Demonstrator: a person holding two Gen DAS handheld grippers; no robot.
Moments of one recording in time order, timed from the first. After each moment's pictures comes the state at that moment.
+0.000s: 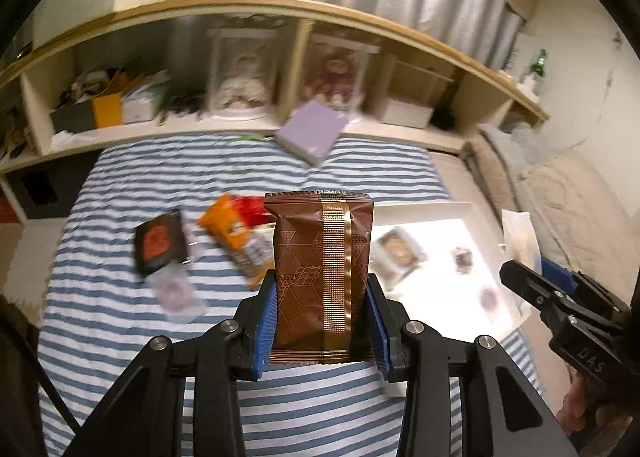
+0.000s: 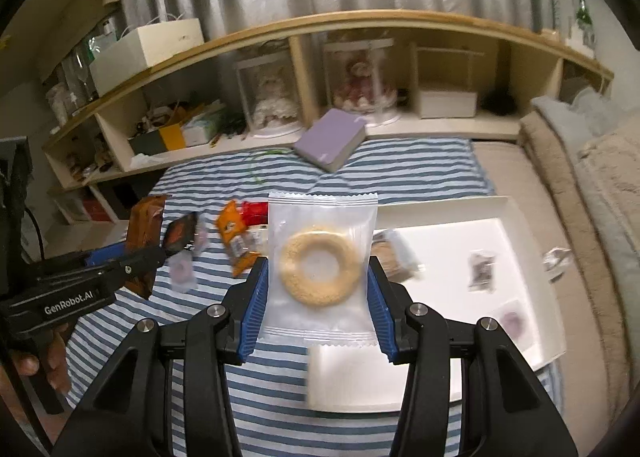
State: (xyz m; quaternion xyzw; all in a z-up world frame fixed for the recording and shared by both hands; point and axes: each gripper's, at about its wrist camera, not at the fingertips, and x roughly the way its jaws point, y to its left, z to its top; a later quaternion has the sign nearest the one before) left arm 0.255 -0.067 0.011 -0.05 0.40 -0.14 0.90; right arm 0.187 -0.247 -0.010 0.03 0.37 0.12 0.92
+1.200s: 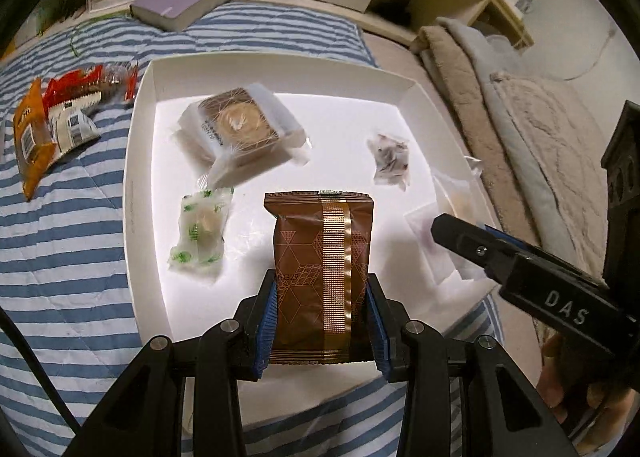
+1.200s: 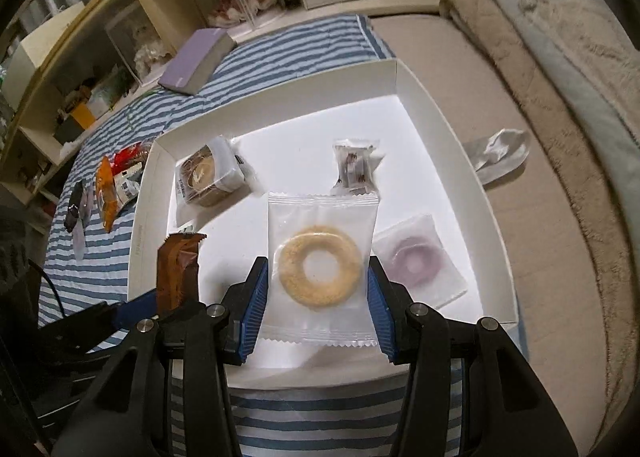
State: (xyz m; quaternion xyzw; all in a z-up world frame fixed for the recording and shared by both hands) left arm 0.358 -0.258 -0.156 -0.07 0.53 -0.20 0.82; right arm 0.239 -0.401 -0.130 0.11 0.52 0.06 0.85
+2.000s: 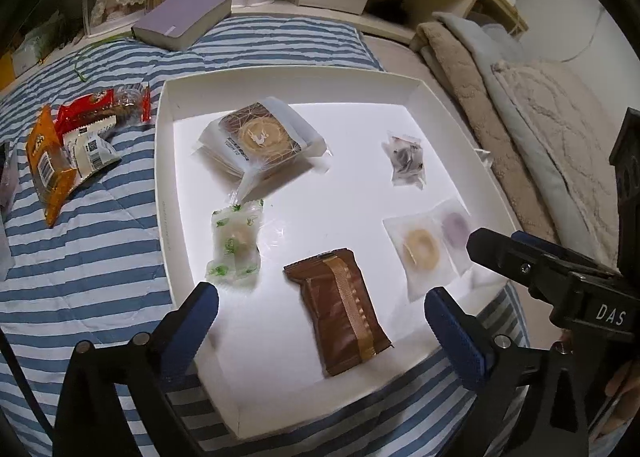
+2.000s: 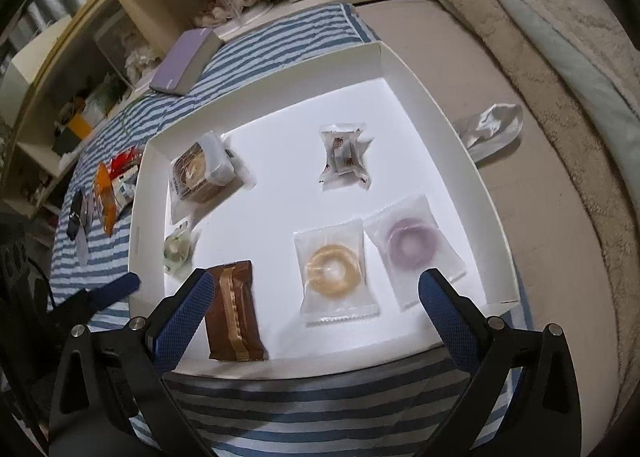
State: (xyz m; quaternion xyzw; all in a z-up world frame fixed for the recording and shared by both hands) left arm 0.341 -0.243 -0.144 -0.03 0.52 -0.20 0.83; right arm 0.230 -0.409 -0.129 0.12 0.52 0.05 0.84
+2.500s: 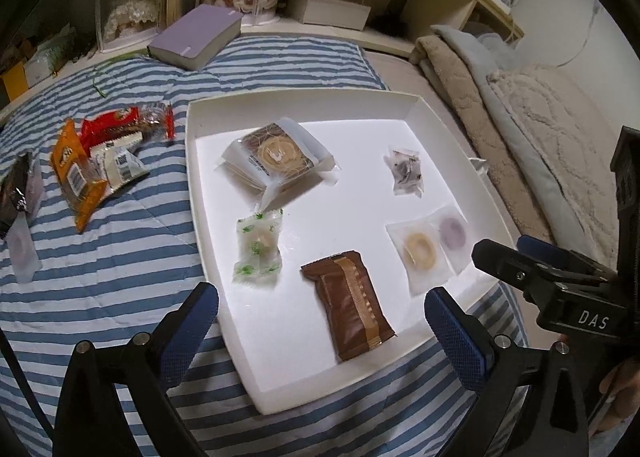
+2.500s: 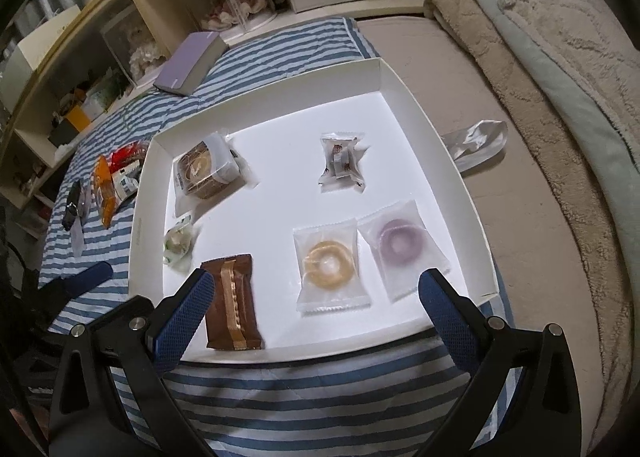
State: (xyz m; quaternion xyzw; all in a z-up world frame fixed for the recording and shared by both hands) left arm 0.320 -0.223 -0.112 -0.02 0.50 -0.20 0.85; right arm 0.215 -0.402 -0.114 0.10 0.51 0.03 0.85
